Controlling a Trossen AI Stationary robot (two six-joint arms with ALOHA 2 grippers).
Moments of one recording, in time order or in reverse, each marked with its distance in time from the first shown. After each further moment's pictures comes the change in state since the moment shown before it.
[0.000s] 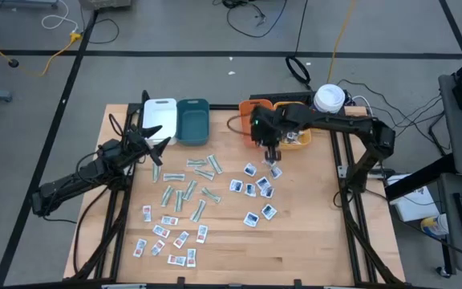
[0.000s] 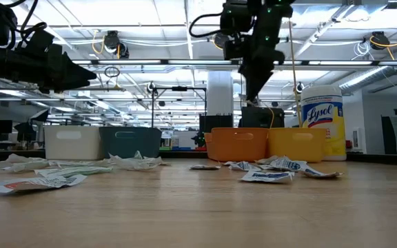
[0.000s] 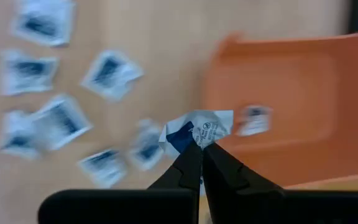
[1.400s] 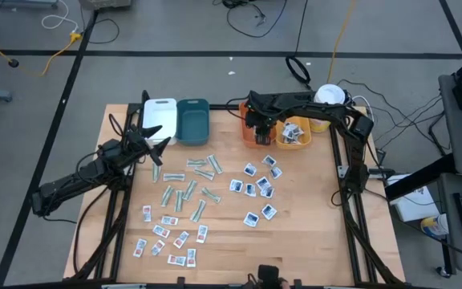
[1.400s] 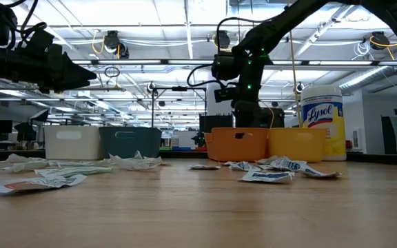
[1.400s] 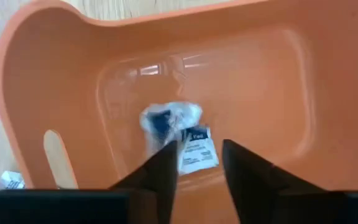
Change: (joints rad) left arm 0.000 0.000 0.000 0.000 0.000 0.000; right arm -0.199 0.243 0.000 0.233 0.004 -0.065
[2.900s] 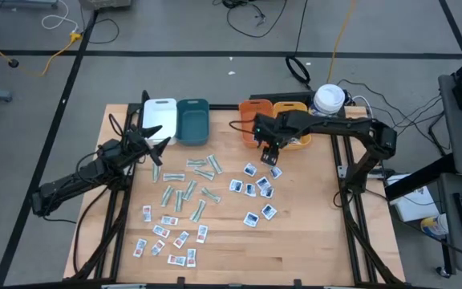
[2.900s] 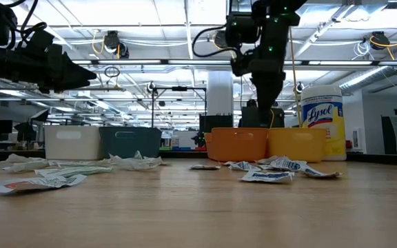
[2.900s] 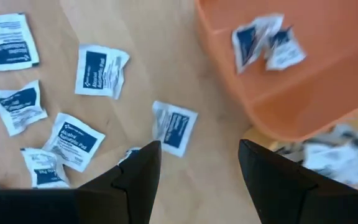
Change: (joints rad) left arm 0.000 0.000 0.000 0.000 0.000 0.000; right arm 0.235 -0.259 -0.134 -0.223 0.020 0.539
